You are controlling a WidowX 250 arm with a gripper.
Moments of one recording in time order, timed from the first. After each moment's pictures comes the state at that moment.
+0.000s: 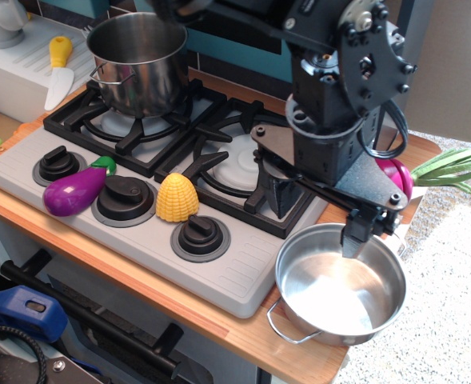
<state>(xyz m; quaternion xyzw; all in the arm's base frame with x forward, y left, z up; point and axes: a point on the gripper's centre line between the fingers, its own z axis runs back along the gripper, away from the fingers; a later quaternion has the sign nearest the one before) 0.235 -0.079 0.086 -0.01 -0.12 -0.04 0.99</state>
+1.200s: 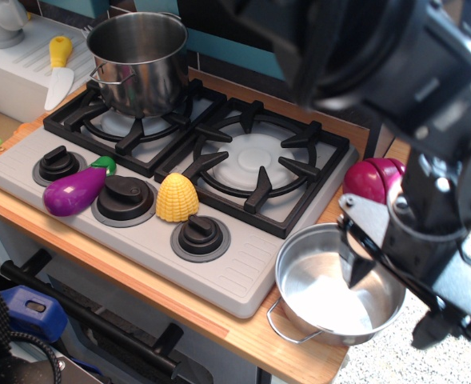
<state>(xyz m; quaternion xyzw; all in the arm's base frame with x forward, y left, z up) 0.218 -0.148 0.053 0.00 -0.10 -0.15 0.98</state>
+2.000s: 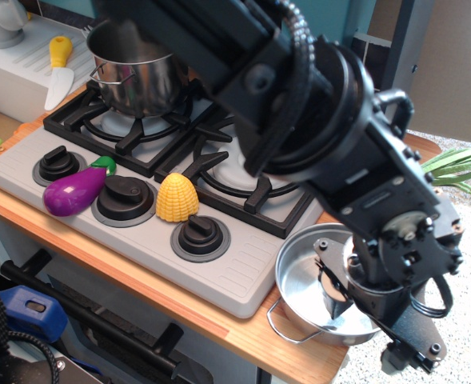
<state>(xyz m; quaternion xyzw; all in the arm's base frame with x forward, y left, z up) 0.217 -0.138 0.015 -0.01 -0.14 -0.16 0.98</state>
